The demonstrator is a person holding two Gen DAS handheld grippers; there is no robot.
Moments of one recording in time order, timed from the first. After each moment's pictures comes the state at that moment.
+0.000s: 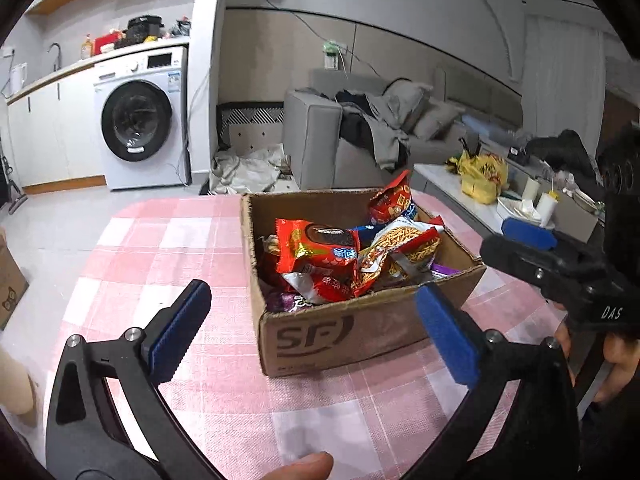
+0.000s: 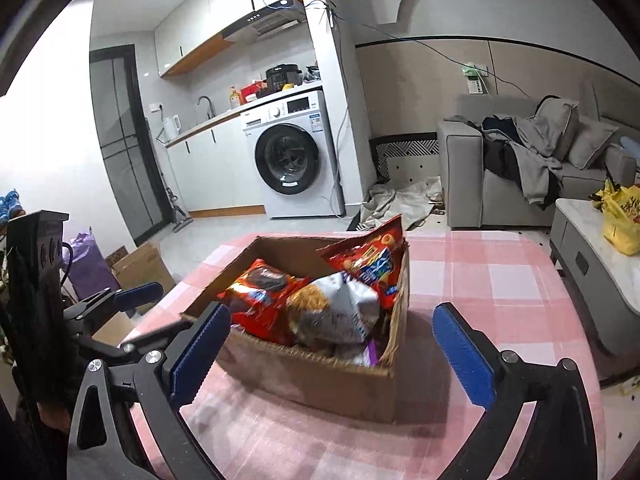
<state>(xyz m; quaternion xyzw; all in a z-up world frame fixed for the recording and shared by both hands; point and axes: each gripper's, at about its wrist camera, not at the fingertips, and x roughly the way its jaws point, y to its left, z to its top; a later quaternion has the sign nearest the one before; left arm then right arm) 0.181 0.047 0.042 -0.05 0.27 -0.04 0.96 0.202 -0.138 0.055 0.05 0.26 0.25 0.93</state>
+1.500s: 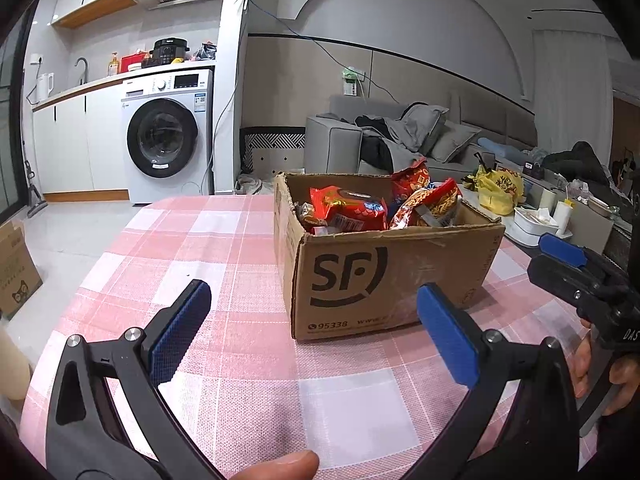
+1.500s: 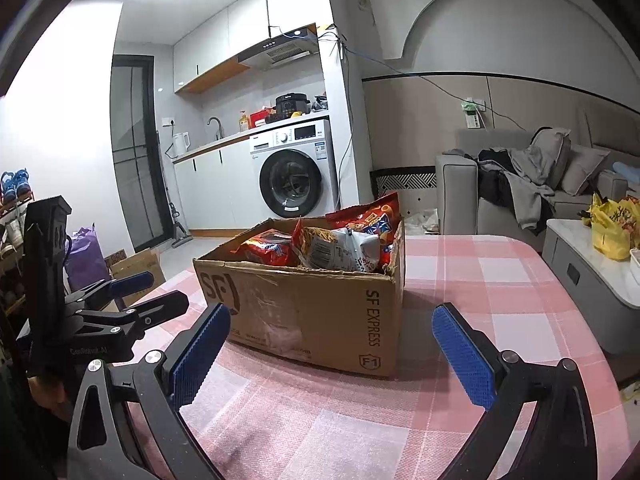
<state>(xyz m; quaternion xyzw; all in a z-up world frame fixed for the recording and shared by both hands) 0.119 0.056 0.000 -0.05 0.22 -0.01 0.97 0.133 -0.145 0.004 0.03 0.19 0.25 0.95</state>
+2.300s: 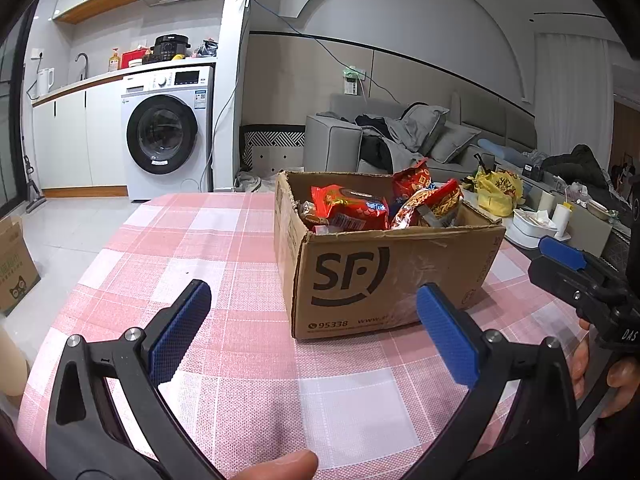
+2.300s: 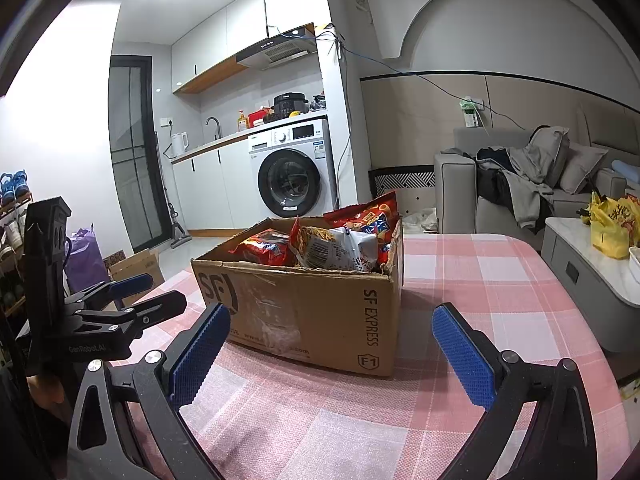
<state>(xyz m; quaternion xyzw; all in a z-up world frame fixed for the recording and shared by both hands) 0.119 0.054 -0.005 -0.06 0.22 -0.01 0.97 0.134 -0.145 0.005 0.04 0.20 0.24 0.95</state>
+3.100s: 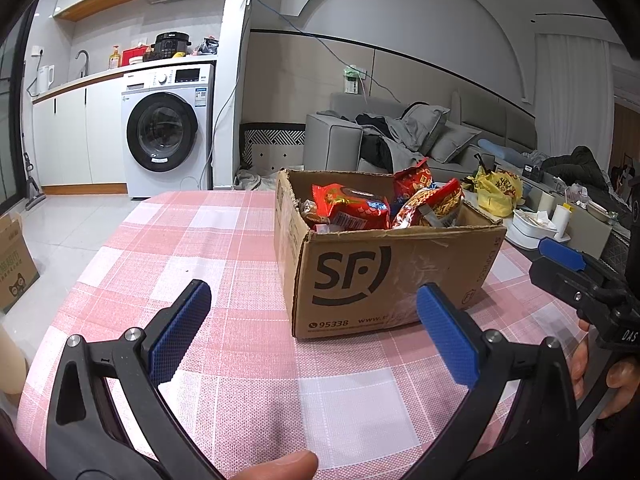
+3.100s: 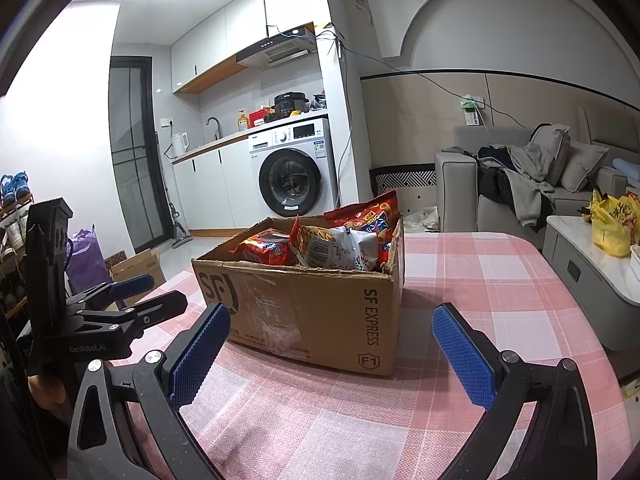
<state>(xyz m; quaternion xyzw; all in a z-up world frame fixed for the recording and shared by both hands) 0.118 0.054 -0.006 -0.06 0.22 -0.01 0.97 0.139 -0.144 0.002 0.04 0.20 0.25 0.95</state>
